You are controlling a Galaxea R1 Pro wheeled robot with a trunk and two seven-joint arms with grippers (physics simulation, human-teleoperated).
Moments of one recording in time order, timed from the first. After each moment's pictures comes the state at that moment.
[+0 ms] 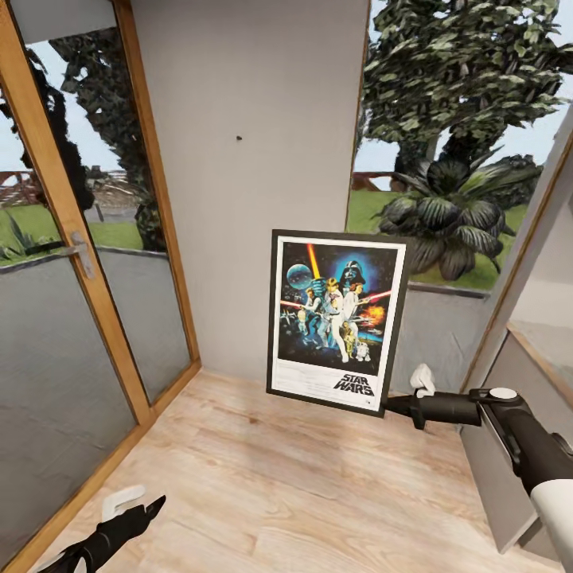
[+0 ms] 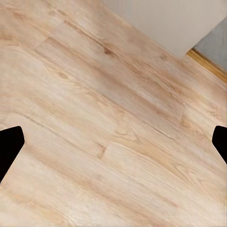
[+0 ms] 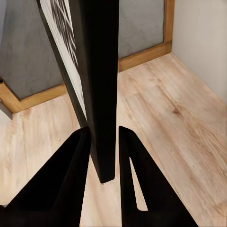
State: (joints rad) left arm -0.36 0.12 0.63 -0.54 -0.13 0.06 -0.55; right arm -0.67 -0.36 -0.04 -0.90 0.10 0.28 1.27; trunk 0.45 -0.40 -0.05
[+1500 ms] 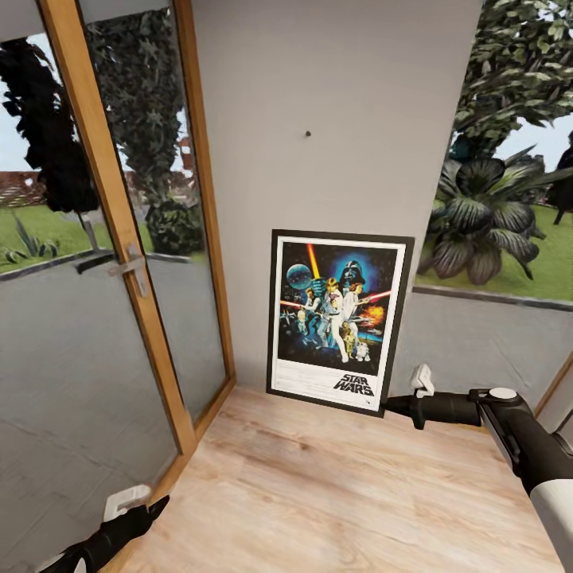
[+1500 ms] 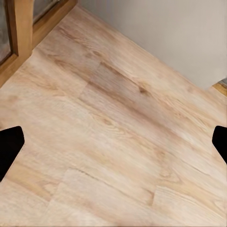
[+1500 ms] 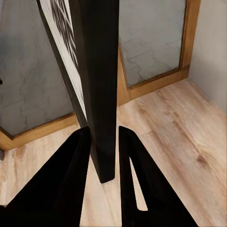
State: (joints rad) left arm -0.36 0.12 0.63 -0.53 -0.13 0.06 -0.60; right arm -0.67 -0.36 -0.04 -0.90 0.10 0.28 1.27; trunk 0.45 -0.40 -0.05
